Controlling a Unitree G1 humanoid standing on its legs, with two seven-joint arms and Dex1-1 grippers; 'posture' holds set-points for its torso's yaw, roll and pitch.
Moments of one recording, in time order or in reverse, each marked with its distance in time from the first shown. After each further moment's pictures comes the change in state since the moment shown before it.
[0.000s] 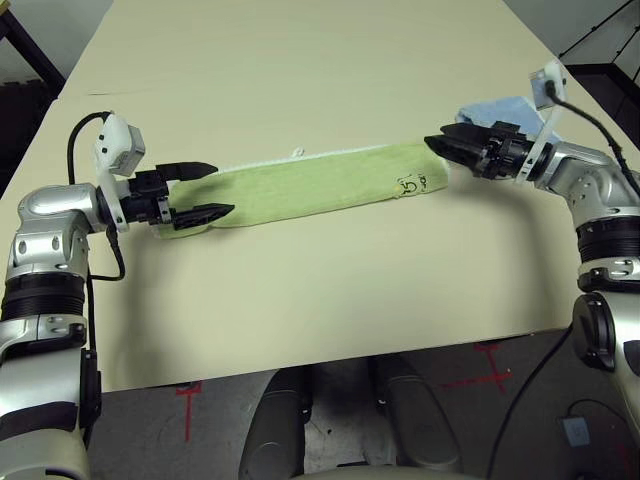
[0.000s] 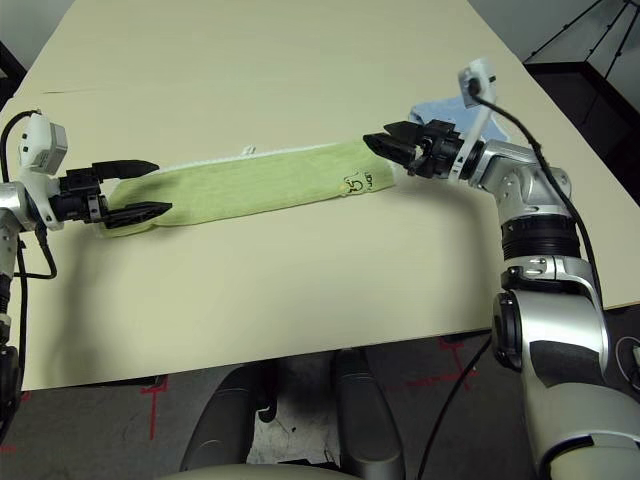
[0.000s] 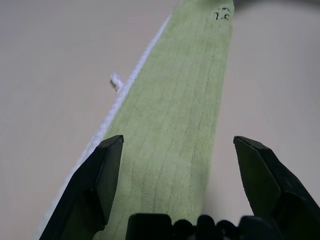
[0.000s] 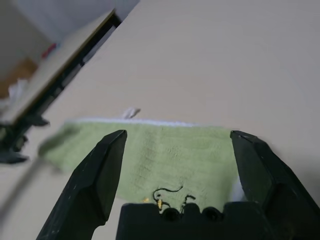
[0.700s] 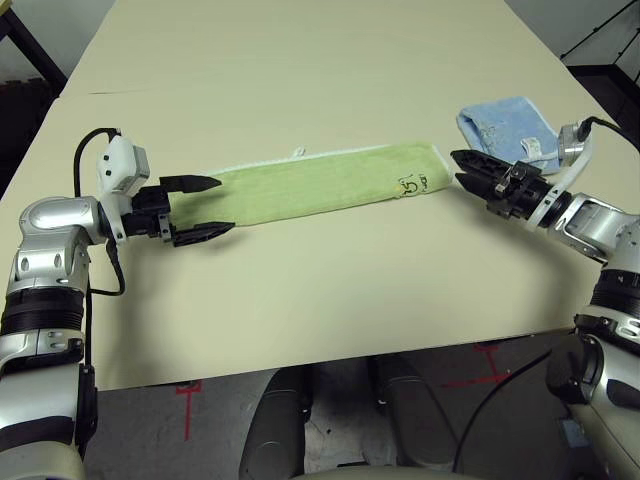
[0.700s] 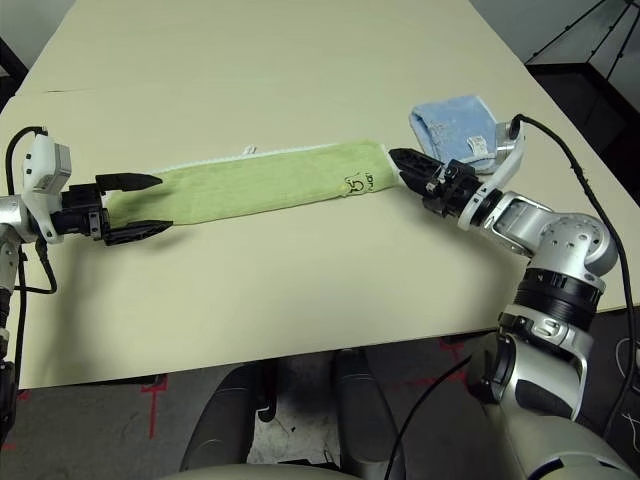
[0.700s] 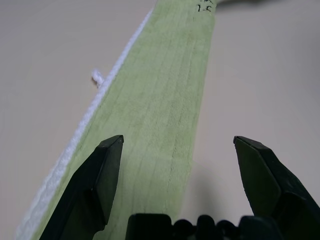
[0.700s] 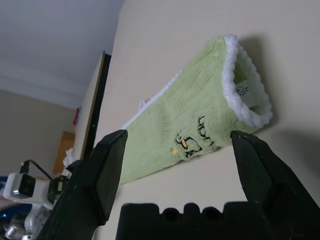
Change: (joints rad) left arm 0.072 0.004 -0.007 -0.105 -0.023 0.018 0.009; right arm 0.261 0.231 -0.424 -0.465 0.377 0.547 -0.568
